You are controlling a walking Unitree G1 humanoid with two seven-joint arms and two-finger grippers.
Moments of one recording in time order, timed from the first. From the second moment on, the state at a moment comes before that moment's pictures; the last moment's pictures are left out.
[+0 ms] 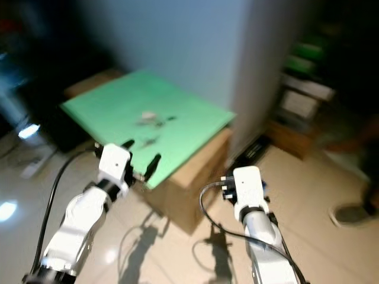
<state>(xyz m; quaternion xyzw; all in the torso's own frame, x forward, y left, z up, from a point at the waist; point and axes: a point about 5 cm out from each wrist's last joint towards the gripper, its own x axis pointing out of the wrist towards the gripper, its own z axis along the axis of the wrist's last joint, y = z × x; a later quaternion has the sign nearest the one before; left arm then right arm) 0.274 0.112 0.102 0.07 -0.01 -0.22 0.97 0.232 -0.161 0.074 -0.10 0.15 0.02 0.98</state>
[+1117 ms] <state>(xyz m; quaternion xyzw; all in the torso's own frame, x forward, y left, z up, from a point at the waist) 0.271 0.093 0.099 0.06 -0.01 -0.26 0.96 0.229 -0.179 0.068 -0.13 0.17 0.00 0.98</state>
